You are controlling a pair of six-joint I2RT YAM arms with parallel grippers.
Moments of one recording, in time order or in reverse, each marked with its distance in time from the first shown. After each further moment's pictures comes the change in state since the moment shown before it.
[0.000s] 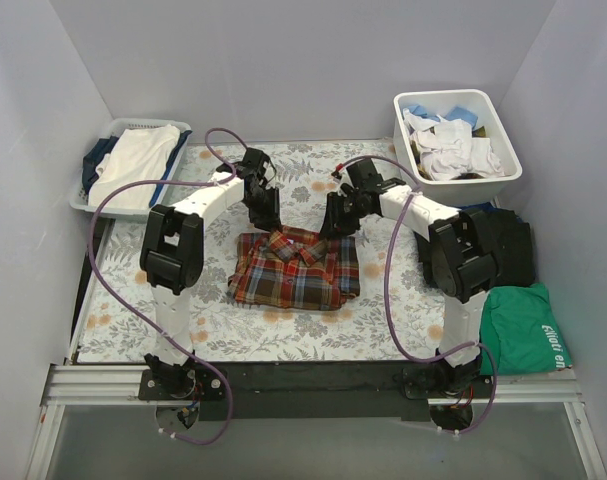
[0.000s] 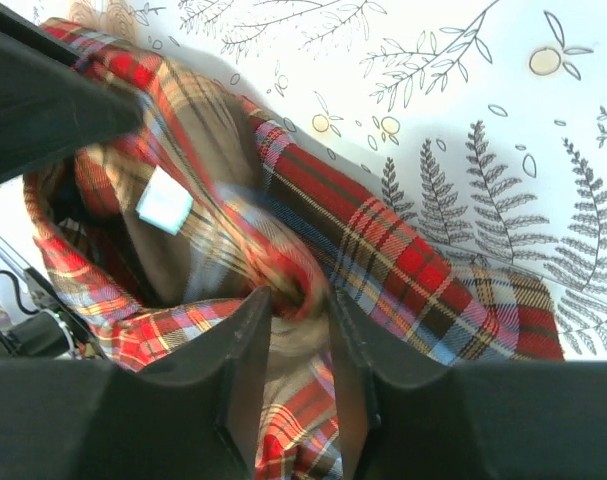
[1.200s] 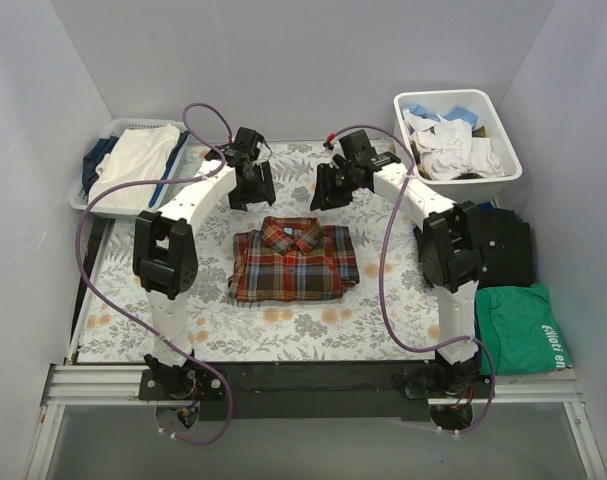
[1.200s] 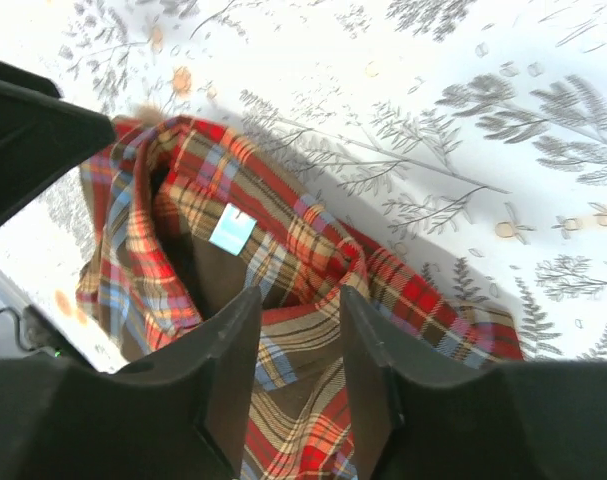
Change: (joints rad) left arm 0.008 -0.052 0.138 -0.116 -0.393 -0.100; right arm 0.001 0.131 0.348 -0.125 0.030 -0.060
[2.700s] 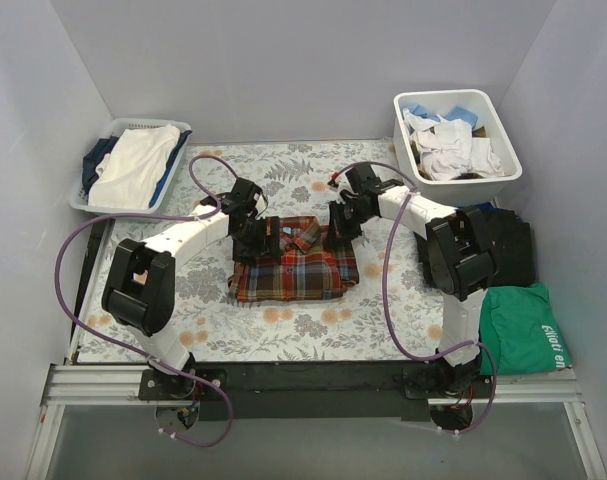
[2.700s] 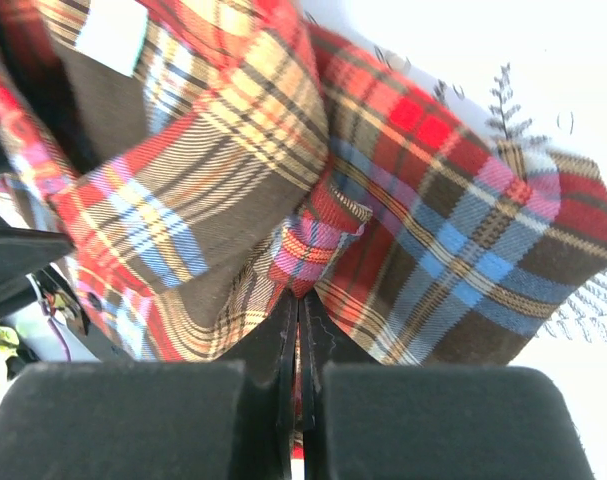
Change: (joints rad) left arm -0.070 -0.320 -0.586 0.161 0.308 0.059; right arm -0.001 -0.102 -0.349 0.038 -0.084 -0.058
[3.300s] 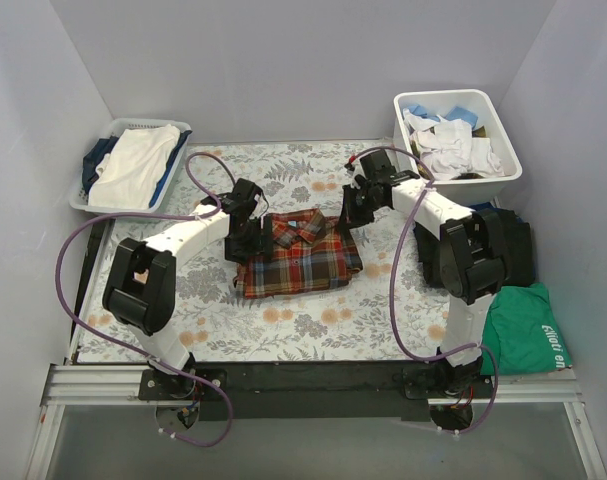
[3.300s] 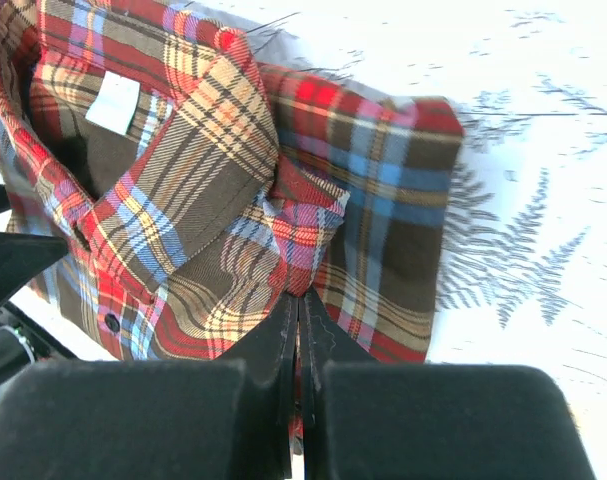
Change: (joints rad) left arm 0.000 0.004 0.009 -0.034 -0.189 -0.030; right arm -0.059 -0.058 0.040 0.002 0.119 0.030
